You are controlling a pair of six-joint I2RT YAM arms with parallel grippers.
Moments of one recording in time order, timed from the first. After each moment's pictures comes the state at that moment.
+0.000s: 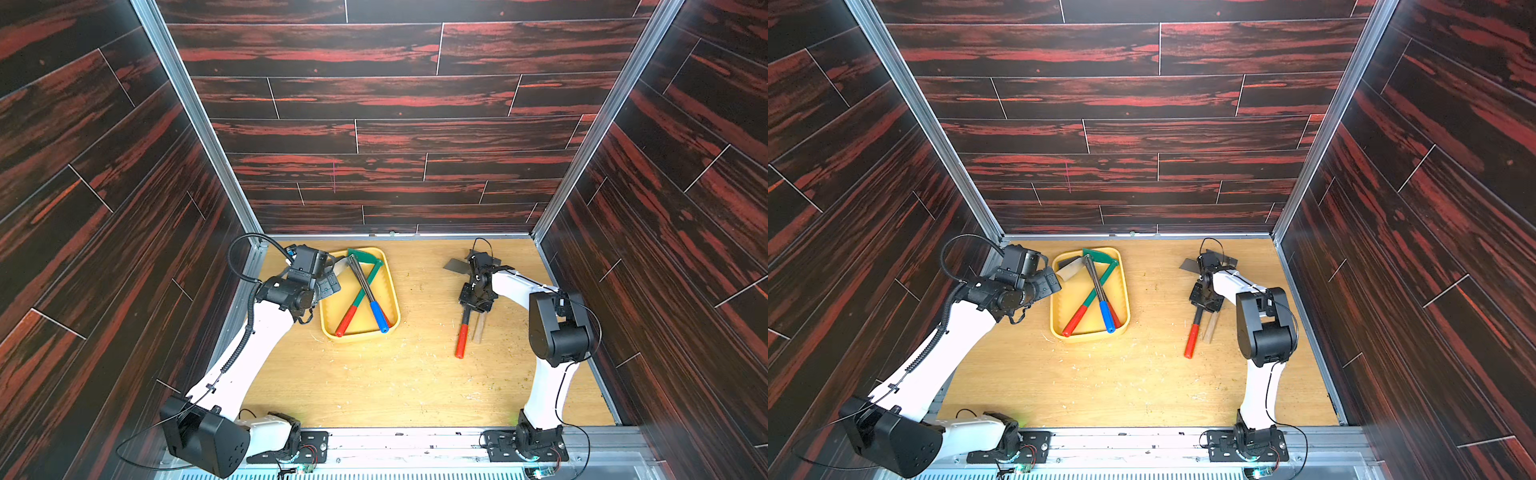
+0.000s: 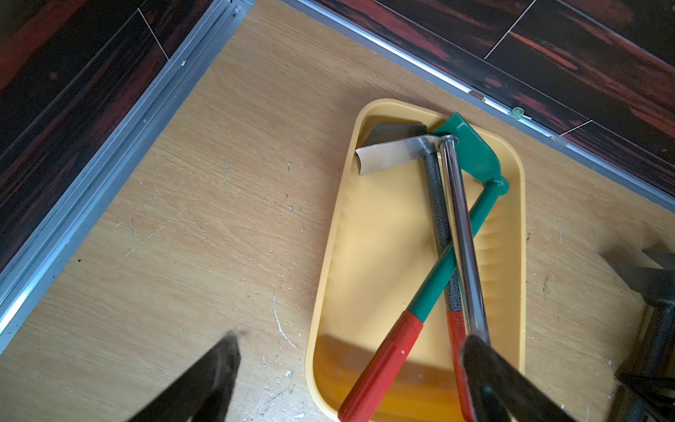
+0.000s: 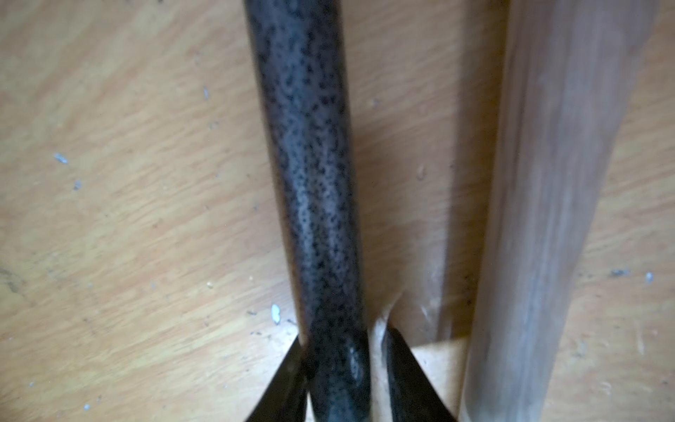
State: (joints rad) left arm -0.31 1.30 1.29 -0.88 -0.30 -0.68; right arm 0.22 1.99 1.36 -0.66 0.00 0.59
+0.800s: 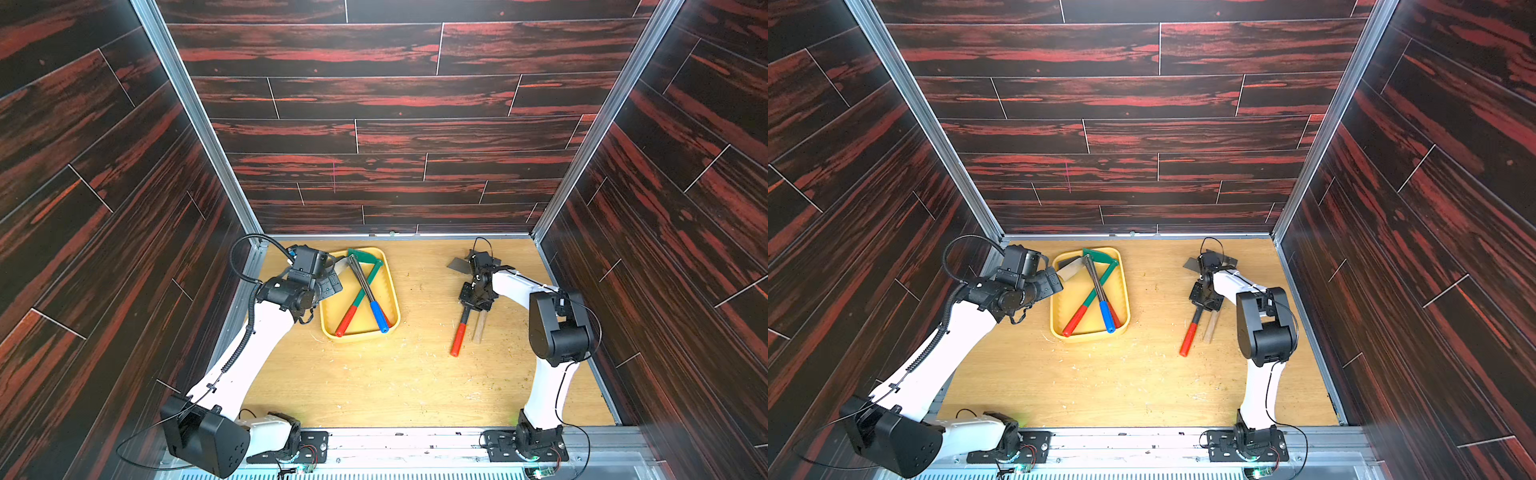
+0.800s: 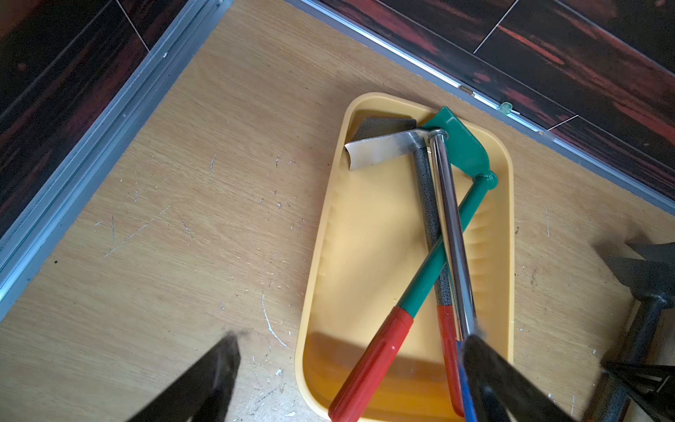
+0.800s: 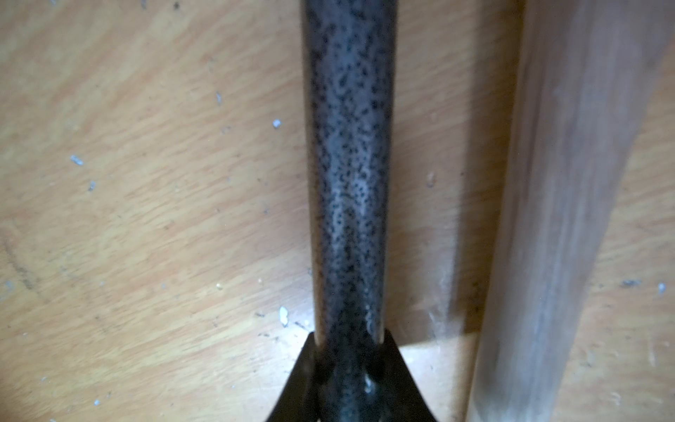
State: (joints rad) left arm -0.31 1.30 1.28 -0.86 -0.27 -0.68; right arm 0.21 1.99 1.36 -0.65 -0.02 0.58
